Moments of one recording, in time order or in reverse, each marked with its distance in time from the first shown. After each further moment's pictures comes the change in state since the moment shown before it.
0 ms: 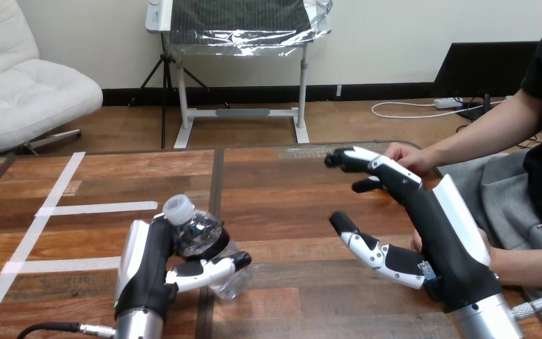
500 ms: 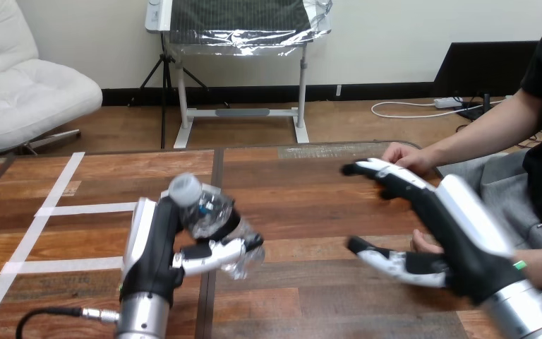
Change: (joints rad) left arm 0.000 -0.013 0.002 -0.118 0.000 -0.038 -0.026; right arm 0.000 -0.160 -0.082 -0.133 -0.100 0.208 0.135
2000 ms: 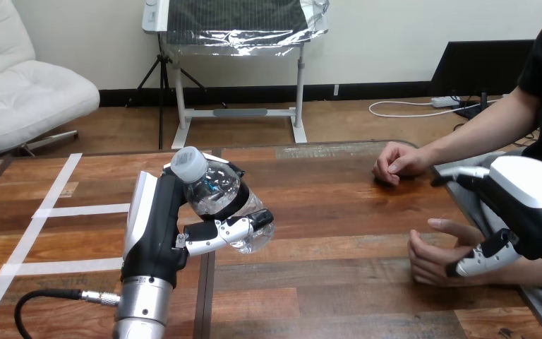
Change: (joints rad) left arm -0.021 -0.003 0.006 -0.042 0.012 -0.050 -0.006; right arm -0.175 -0.308 -0.005 0.050 -0.249 0.357 0.267
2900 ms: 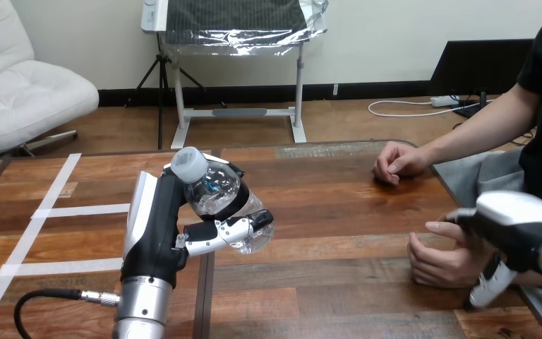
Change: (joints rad) left arm 0.001 0.000 0.003 0.000 0.001 0.000 -0.002; right arm -0.201 -0.037 0.223 0.338 -0.136 0.017 0.097
